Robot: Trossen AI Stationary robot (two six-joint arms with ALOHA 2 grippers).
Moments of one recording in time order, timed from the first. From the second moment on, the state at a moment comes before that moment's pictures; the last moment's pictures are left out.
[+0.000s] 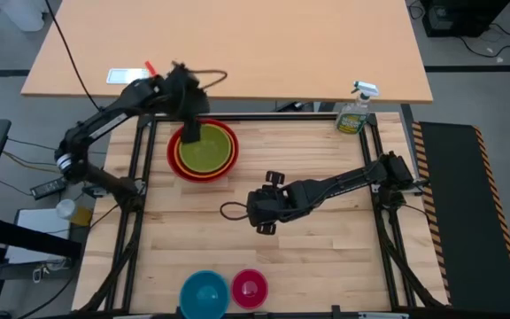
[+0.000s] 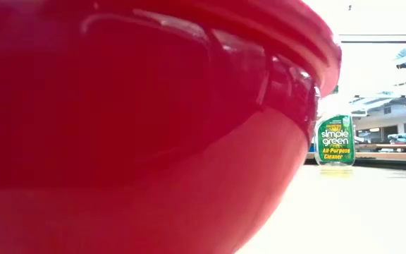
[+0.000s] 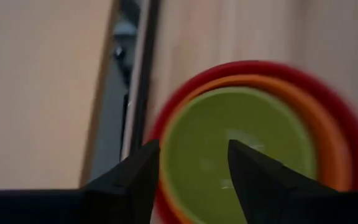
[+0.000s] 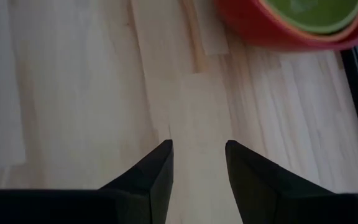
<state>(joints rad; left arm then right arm) 0.64 1.40 1.55 -1.12 -0.01 0.59 0.24 1.94 1.74 -0.99 0.45 0.30</state>
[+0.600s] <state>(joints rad) -0.14 1.07 0.98 -0.97 0.02 -0.01 0.22 1.93 1.74 -1.03 0.46 0.33</state>
